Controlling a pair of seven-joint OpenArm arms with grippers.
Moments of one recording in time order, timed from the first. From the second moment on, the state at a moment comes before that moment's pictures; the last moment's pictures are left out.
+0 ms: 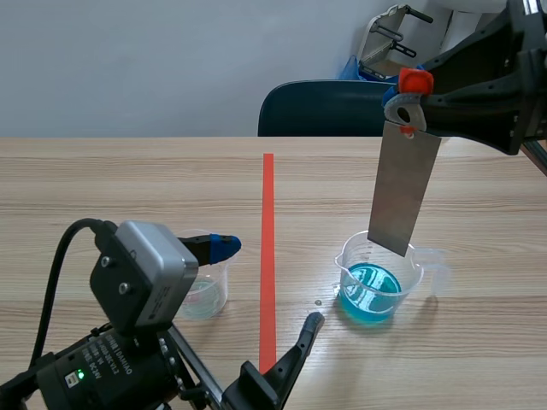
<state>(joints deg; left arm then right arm) 19.3 -34.5 40.9 101.6 -11.0 -1.9 -22.6 15.8 68.6 -30.5 104.6 19.1 45.4 24.5</state>
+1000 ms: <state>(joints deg) 19.3 -34.5 40.9 101.6 -11.0 -1.9 -22.6 15.8 68.2 -30.5 104.6 17.9 45.4 24.5</state>
